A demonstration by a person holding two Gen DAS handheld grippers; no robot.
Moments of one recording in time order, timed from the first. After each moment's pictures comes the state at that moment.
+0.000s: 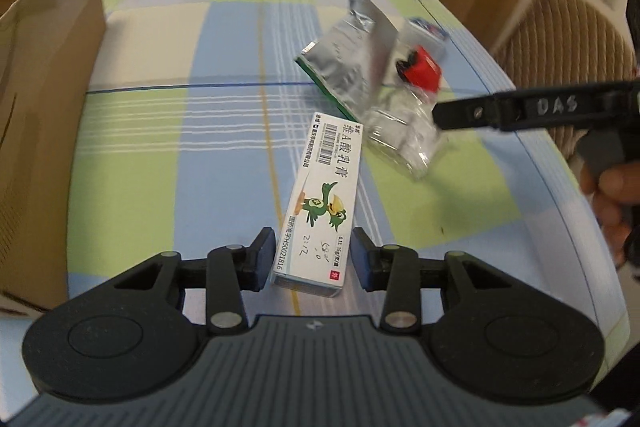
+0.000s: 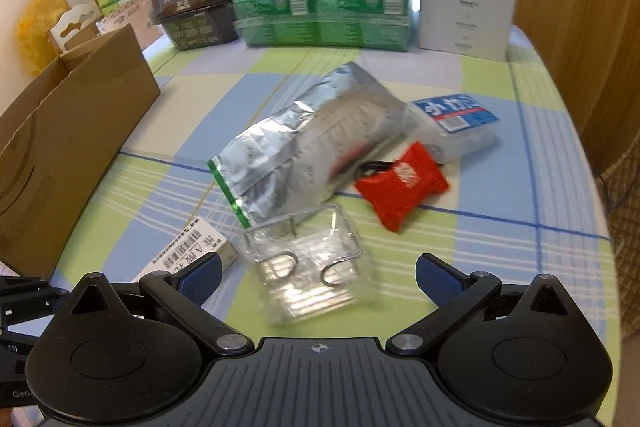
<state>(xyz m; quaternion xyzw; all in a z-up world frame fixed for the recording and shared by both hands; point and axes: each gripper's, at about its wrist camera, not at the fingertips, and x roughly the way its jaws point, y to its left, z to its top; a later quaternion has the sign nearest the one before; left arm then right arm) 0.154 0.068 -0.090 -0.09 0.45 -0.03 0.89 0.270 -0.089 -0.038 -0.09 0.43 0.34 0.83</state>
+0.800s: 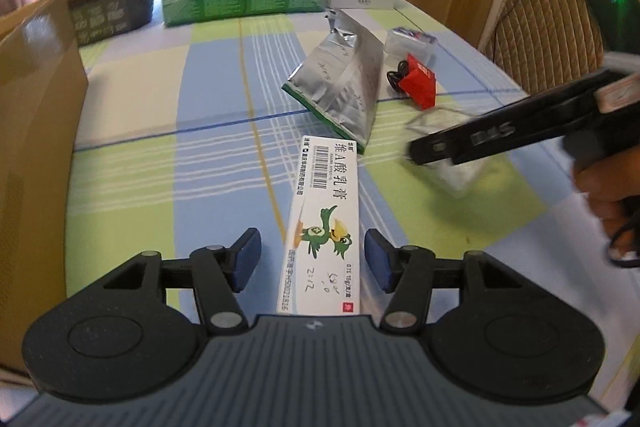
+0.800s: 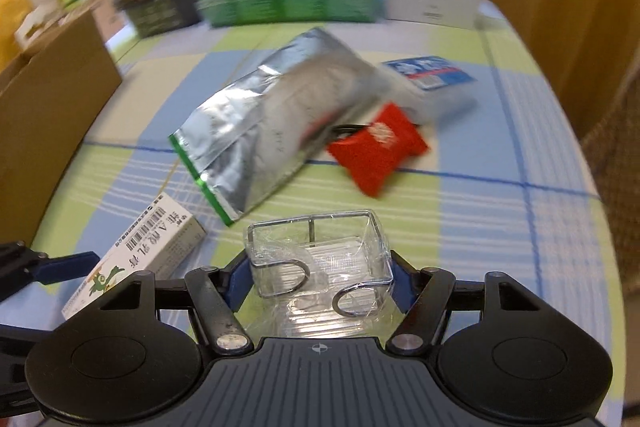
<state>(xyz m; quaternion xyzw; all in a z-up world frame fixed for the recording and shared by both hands) 0.166 0.059 -0.104 0.00 0.41 -0.06 0.91 0.264 -0.096 -0.057 -0.08 0.45 0.27 0.85</state>
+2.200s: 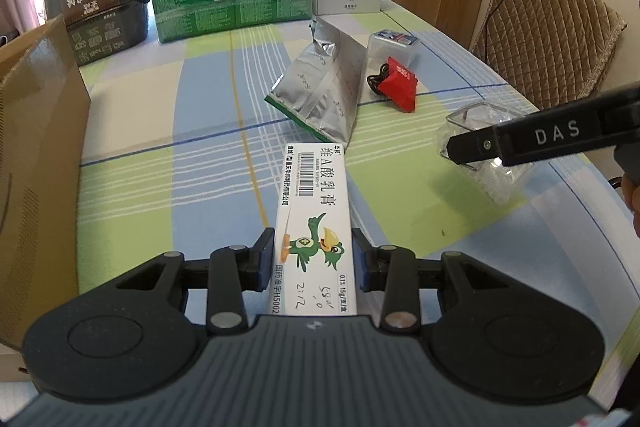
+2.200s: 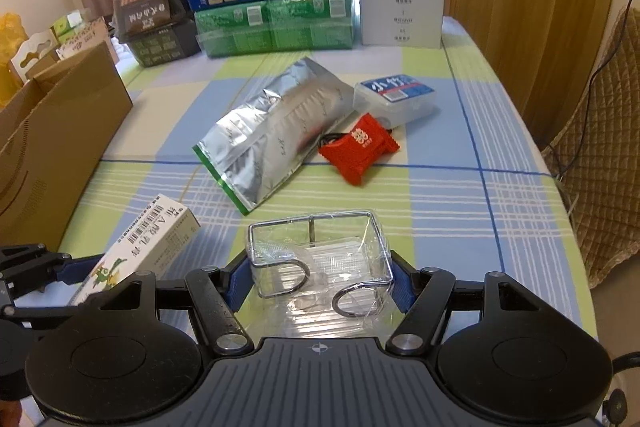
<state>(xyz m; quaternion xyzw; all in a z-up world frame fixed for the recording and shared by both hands) 0.148 0.043 -0.085 0.02 0.40 -0.06 0.91 0.211 -0.115 -0.022 -0.06 0.41 0.25 0.87</state>
